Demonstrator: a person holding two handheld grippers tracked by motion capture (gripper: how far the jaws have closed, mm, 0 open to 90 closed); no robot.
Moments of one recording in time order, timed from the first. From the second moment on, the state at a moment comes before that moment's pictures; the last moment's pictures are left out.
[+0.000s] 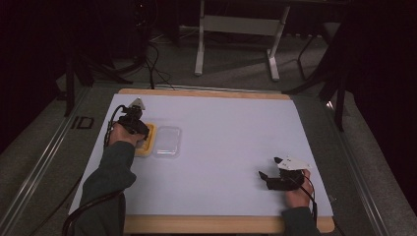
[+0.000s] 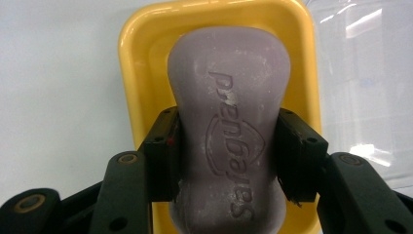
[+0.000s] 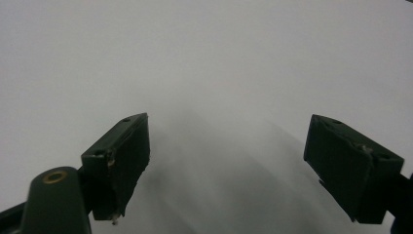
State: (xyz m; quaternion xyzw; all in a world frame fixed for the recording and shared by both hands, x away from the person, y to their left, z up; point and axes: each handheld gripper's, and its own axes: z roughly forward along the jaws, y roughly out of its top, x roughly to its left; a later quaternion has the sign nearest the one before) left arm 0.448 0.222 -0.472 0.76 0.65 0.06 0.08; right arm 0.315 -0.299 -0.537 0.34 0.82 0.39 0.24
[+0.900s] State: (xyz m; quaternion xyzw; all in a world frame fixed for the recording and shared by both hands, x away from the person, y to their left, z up) left arm 0.449 0.223 -0.486 0.75 0.65 0.05 0.08; right arm 0.315 -0.299 -0.537 0.34 0.82 0.39 0.24
